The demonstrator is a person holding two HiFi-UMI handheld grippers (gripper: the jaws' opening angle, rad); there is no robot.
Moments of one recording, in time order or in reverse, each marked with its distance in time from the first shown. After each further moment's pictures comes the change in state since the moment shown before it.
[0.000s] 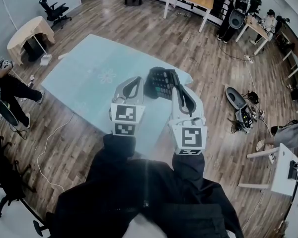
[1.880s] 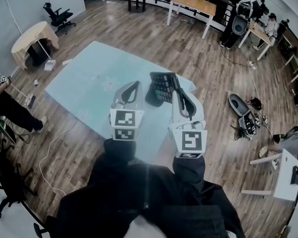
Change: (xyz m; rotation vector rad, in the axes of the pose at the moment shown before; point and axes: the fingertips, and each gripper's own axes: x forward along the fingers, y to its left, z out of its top) left arm 0.005 0.021 0.008 0.013 -0.023 0.050; right arm 0.018 0.001 0.010 0.012 -0.039 0.007
